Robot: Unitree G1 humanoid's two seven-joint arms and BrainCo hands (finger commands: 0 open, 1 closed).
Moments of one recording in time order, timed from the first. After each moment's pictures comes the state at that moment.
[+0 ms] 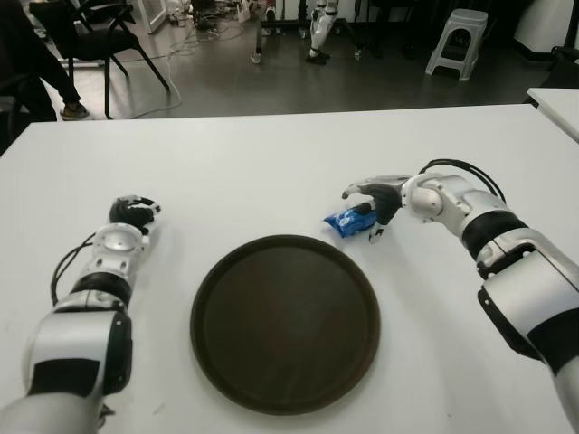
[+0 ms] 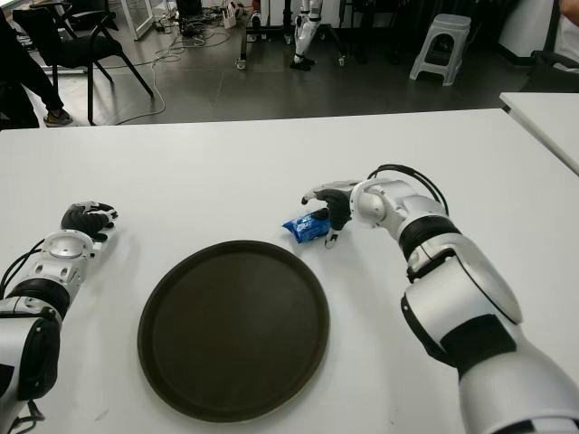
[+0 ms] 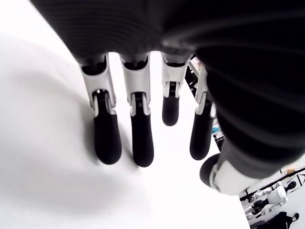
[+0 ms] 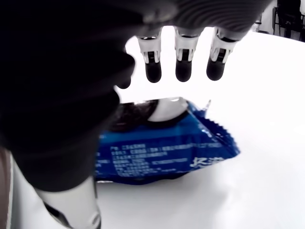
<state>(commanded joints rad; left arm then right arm) -0.76 0.30 0.09 1.33 0.16 -0.02 0.14 -1.04 -0.28 0.63 1.34 -0.74 -0.45 0.29</state>
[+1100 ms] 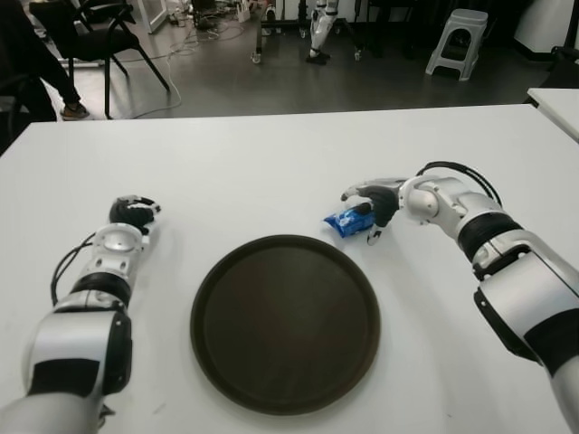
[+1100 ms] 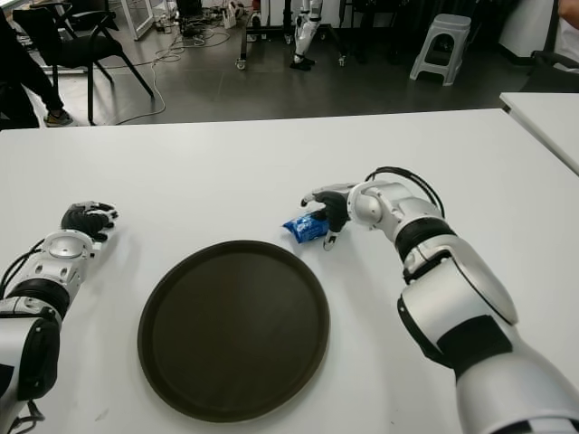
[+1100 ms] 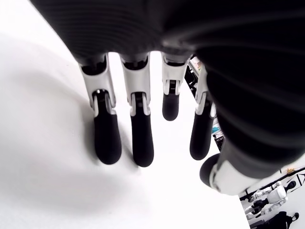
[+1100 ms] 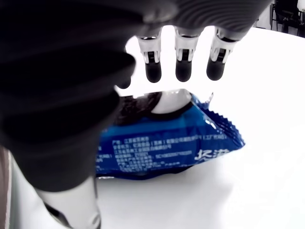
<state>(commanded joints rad) -0.75 0.31 0.10 1.33 0.15 -0.02 0.13 -1.02 -0.27 0.63 1.34 -0.74 -0.42 0.27</state>
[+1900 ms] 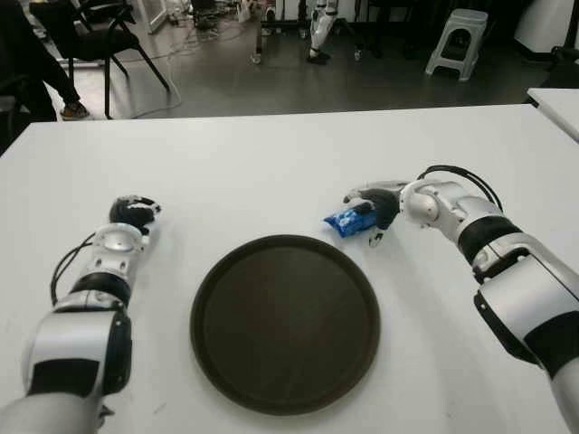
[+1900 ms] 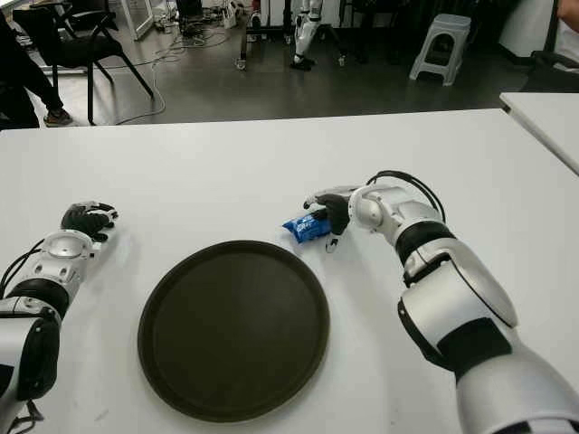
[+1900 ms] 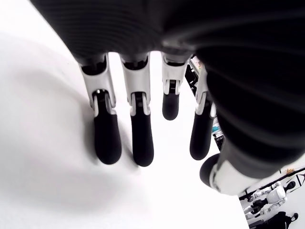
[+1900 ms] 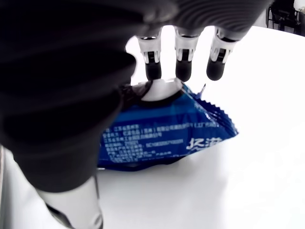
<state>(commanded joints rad) -0.75 0.31 0.08 1.33 0.16 -0.02 0.14 -1.01 -0.27 0.63 1.34 -0.74 -0.42 0.29</state>
